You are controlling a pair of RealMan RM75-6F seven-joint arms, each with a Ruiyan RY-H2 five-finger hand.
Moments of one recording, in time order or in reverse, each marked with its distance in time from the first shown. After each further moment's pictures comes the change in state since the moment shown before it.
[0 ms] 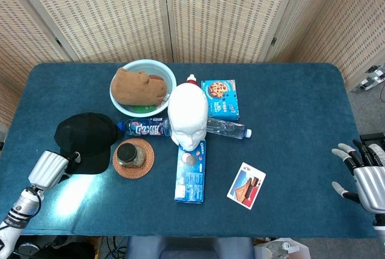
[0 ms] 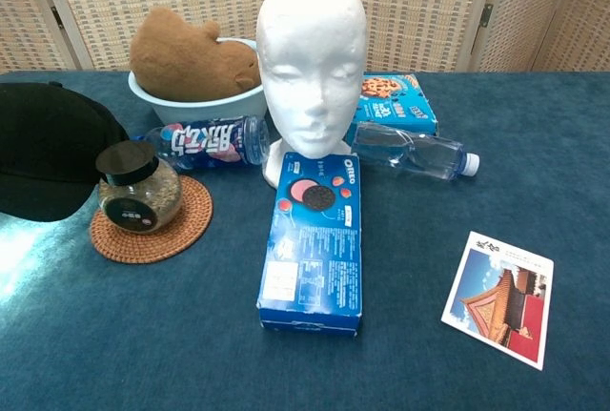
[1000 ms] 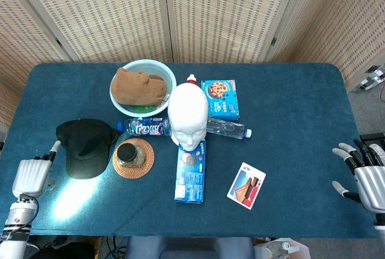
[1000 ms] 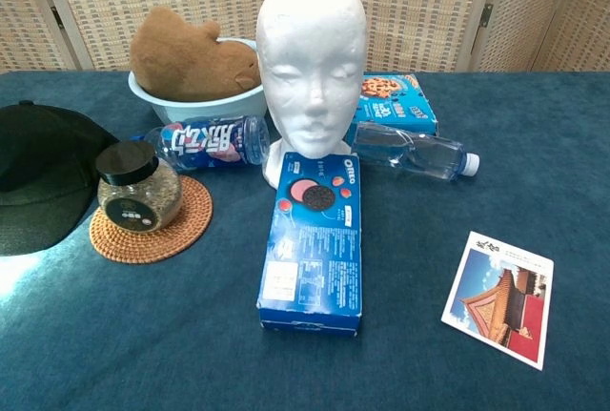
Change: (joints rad) left arm 0.097 0.339 -0.116 -0.946 -0.405 -0.191 0.891; right arm -0.001 -0.006 0.002 0.017 0.000 0.008 0.017
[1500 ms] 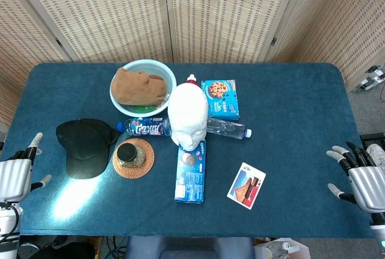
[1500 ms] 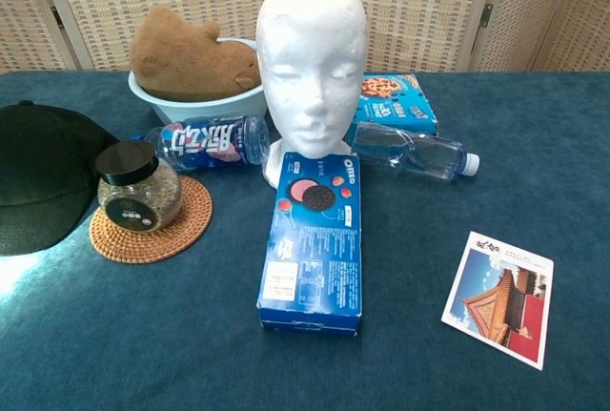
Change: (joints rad) left arm 0.080 0.075 -0.047 -0.159 0.055 0.160 -0.189; right arm 0.018 0.002 -0.016 -0.003 -0.013 -0.046 0.012
